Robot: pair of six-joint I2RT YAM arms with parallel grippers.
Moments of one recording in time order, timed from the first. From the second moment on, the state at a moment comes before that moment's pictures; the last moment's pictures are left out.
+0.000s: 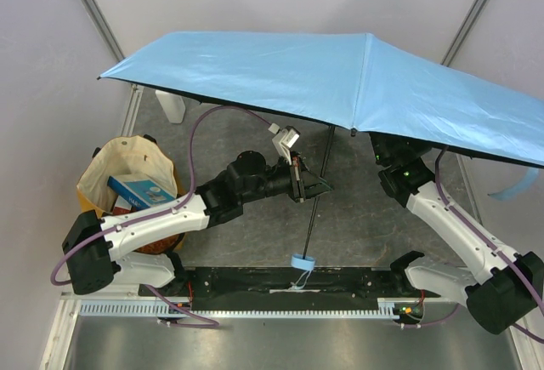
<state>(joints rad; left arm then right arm) -1.04 1.26 0.91 0.27 0.21 -0.78 0.49 1.09 0.92 0.53 0.29 1.10</state>
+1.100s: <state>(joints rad) -1.10 1.32 1.08 -0.01 0.02 -0.61 0.47 1.01 1.05 0.16 0.24 1.03</state>
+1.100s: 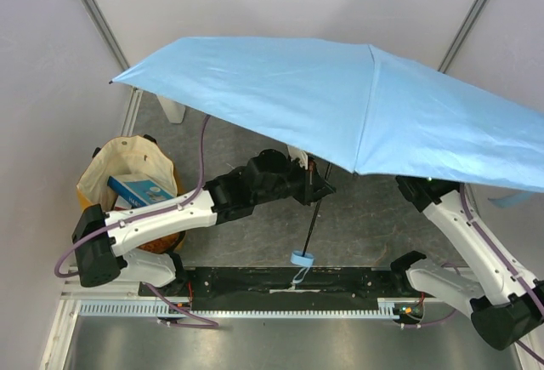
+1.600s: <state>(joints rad) -1.06 1.32 1.09 -0.06 0.22 -0.62 0.49 0.82 0.80 0.28 0.14 0.94</state>
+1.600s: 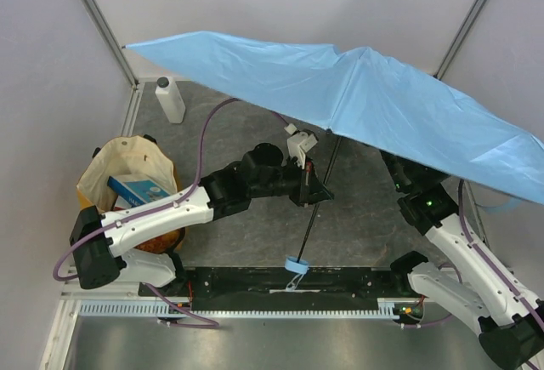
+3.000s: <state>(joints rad) -1.05 1.13 0.78 0.19 0.44 -0.80 0.43 1.00 0.87 0.56 0.00 1.15</state>
